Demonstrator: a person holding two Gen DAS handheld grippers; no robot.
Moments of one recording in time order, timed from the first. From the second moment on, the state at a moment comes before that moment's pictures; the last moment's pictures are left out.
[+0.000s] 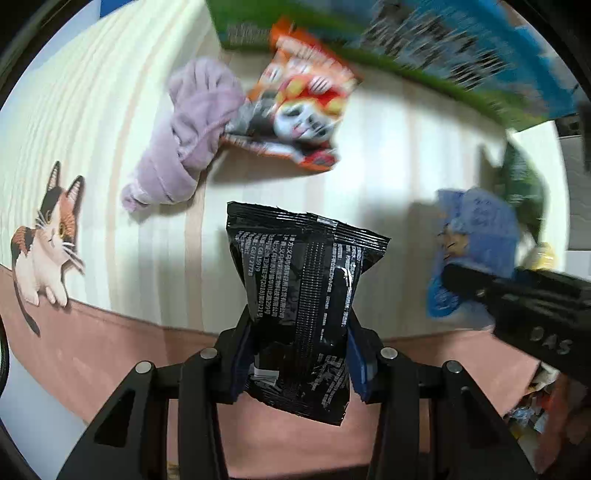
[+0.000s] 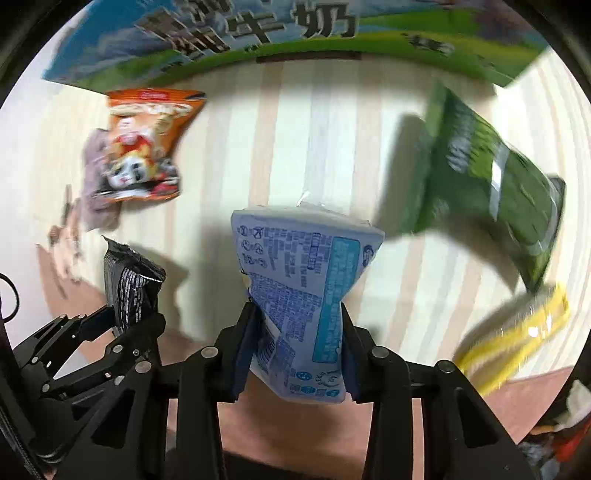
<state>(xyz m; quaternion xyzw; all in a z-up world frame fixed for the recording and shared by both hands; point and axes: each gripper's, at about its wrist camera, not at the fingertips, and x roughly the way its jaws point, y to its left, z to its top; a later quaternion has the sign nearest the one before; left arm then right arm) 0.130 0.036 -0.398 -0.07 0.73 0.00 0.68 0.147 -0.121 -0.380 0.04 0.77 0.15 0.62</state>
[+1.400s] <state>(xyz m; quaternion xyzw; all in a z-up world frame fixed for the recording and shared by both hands) 0.484 0.048 -0.342 -0.08 0.74 -0.03 0.66 0.397 -0.132 -0.348 0.02 0.75 0.07 0.66</state>
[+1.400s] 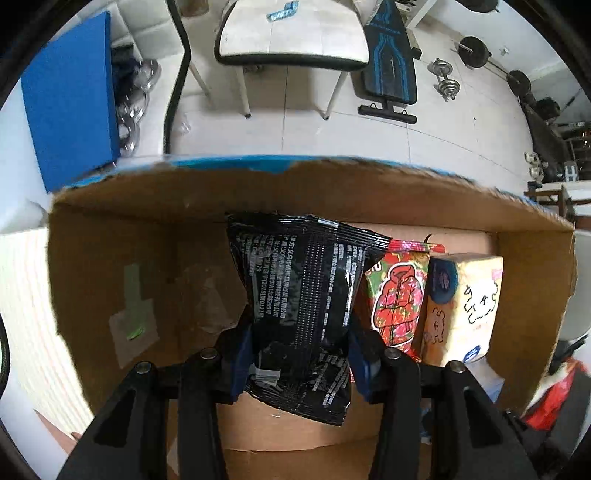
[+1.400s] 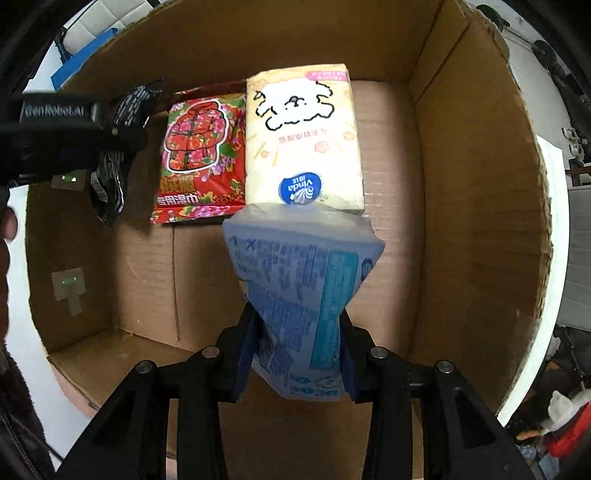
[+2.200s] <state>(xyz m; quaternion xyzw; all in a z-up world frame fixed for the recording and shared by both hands) 0.416 0.047 -0.257 -0.02 0.66 -0.02 0.75 0.380 -0.124 -0.285 0.00 0.70 0.06 0.71</state>
